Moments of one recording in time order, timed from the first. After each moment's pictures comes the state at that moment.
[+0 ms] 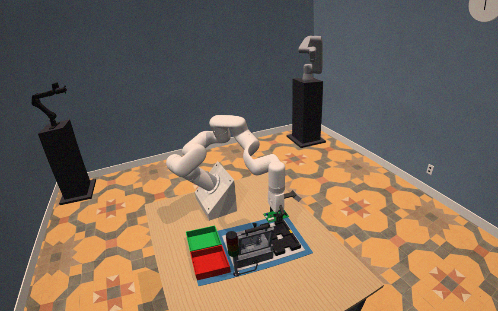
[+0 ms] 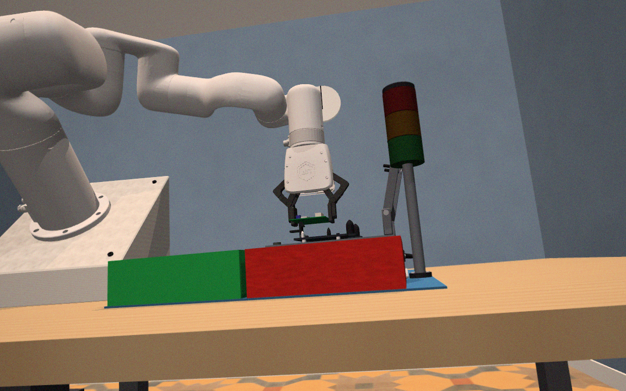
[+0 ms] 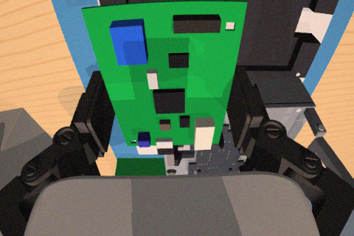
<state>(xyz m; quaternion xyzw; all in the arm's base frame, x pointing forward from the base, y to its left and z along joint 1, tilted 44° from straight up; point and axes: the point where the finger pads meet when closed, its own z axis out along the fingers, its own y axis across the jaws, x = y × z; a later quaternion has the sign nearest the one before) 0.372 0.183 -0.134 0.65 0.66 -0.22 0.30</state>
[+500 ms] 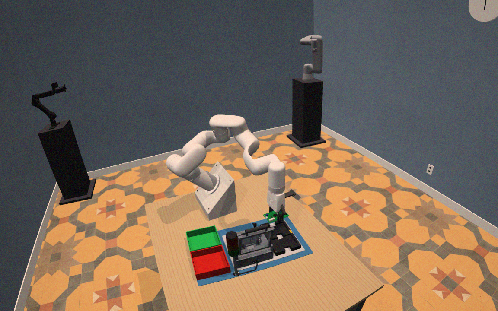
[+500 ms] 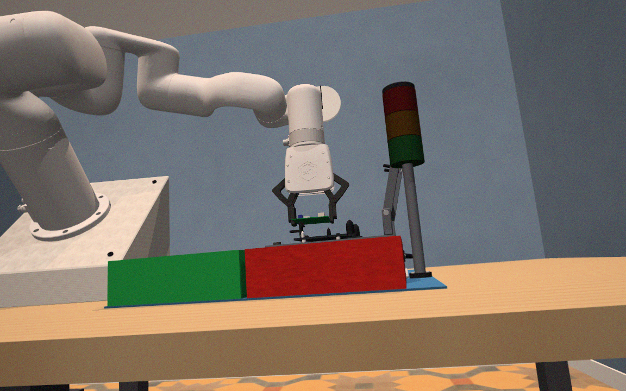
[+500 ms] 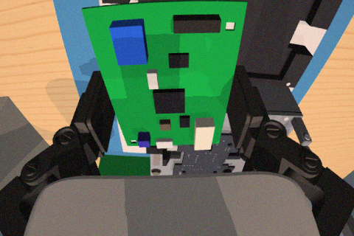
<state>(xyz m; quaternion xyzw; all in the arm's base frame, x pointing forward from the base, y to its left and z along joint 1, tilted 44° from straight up) 0.372 0.183 -0.134 0.61 0.69 -0.24 0.29</state>
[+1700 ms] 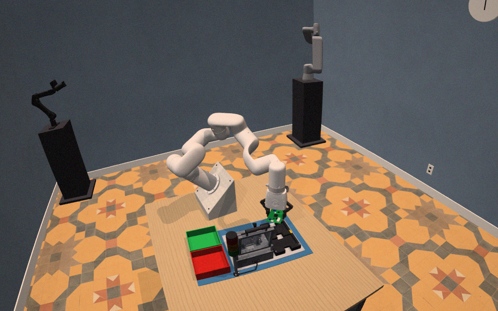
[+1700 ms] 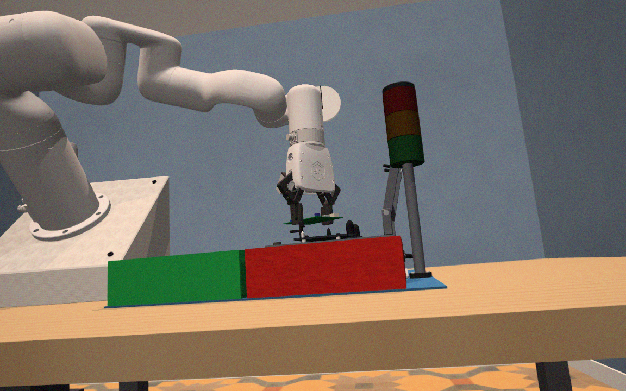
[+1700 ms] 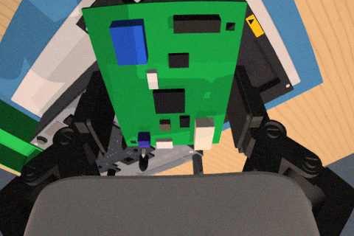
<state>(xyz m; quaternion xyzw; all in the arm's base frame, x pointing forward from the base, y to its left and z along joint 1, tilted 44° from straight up) 0.372 0.183 -0.134 0.30 0.88 -0.34 0.18</state>
